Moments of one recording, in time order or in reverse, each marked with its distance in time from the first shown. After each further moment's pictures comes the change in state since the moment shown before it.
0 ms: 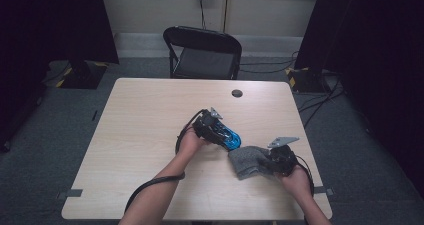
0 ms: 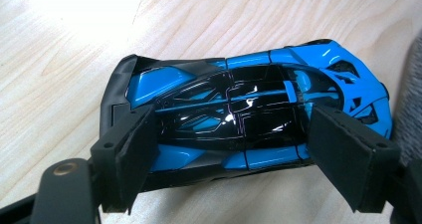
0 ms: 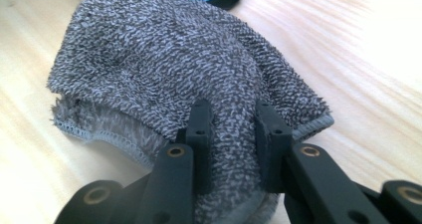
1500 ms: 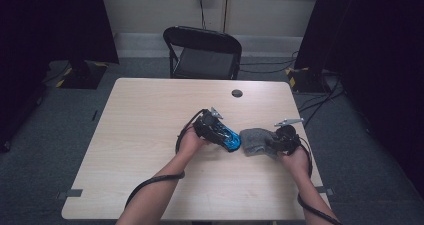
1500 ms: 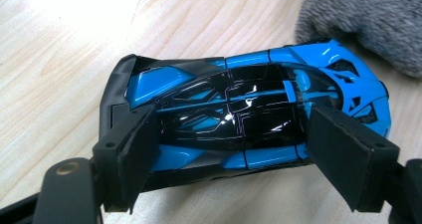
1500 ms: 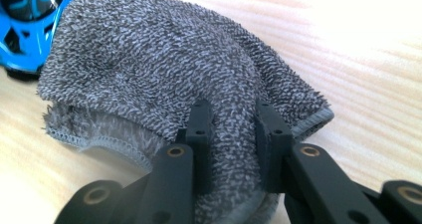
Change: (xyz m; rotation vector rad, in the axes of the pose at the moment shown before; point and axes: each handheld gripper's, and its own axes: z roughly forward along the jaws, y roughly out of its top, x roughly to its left) left arm 0.000 0.002 0.000 0.017 -0.004 0.002; right arm -0.061 0.024 0.021 -0.002 -0.123 0.166
